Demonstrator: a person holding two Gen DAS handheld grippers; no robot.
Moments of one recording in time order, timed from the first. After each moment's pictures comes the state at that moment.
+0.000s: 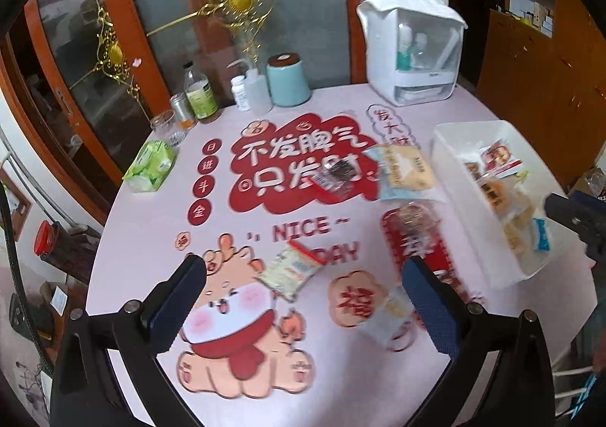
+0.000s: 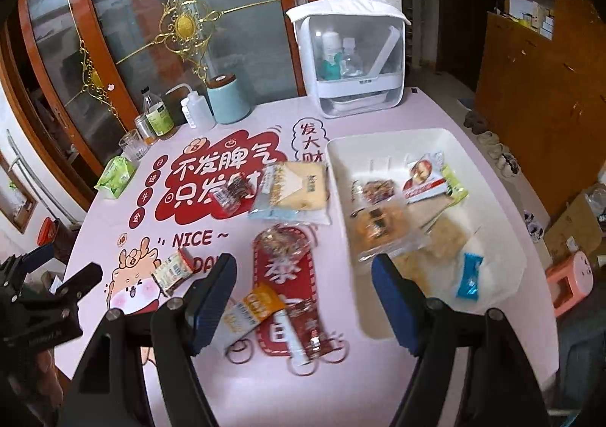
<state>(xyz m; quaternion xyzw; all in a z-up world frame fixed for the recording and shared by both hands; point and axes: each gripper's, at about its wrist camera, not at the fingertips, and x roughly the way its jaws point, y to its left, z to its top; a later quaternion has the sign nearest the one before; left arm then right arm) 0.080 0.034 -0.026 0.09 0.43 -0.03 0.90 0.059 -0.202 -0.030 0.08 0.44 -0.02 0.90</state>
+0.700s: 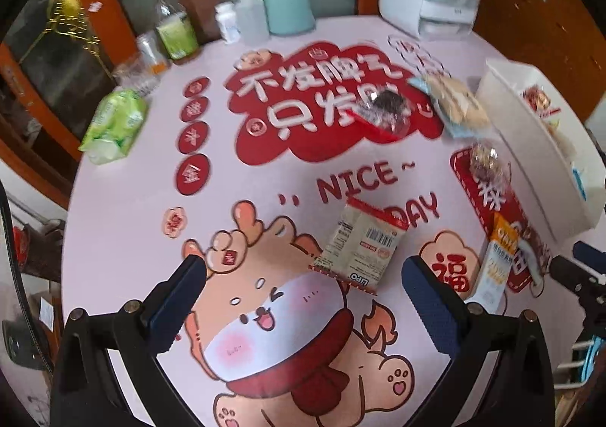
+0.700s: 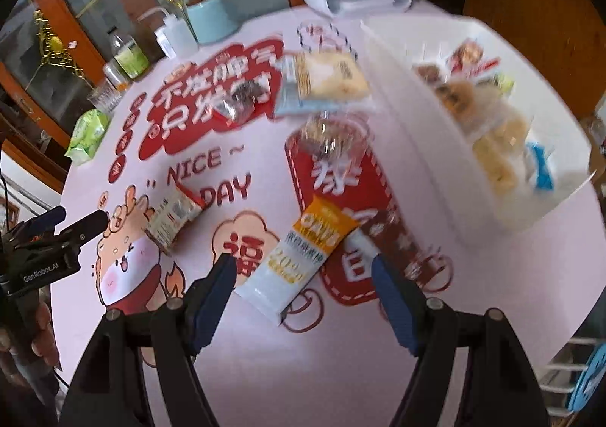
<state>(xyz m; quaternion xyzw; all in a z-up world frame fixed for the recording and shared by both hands) 0.163 0.120 -0.134 0.10 0.53 -0.09 0.84 0.077 -0.121 -0.152 0.15 0.55 -0.05 0.82</state>
